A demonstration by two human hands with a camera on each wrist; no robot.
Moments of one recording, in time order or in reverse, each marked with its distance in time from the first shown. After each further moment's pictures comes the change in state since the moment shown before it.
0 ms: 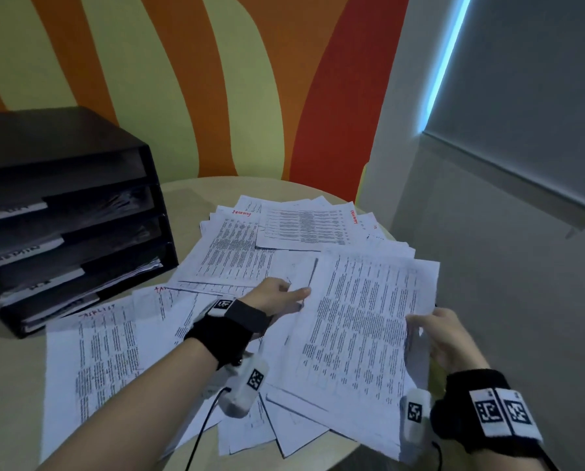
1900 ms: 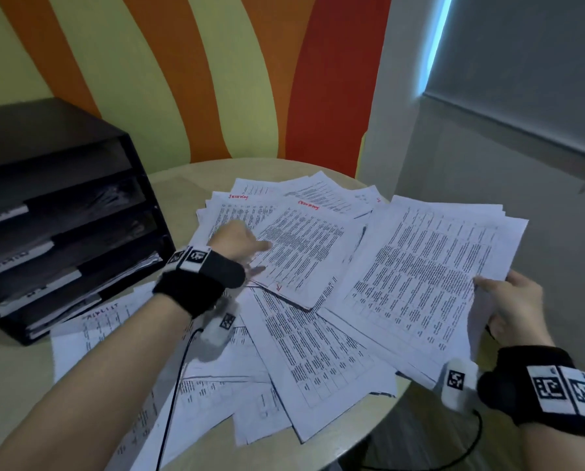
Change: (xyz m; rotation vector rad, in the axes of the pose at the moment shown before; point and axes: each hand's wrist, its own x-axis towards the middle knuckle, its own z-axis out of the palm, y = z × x) left_hand 0.014 0.031 -0.078 0.436 0.287 -0.031; right_hand -0.016 -0.016 -0.039 0.309 0.322 -0.123
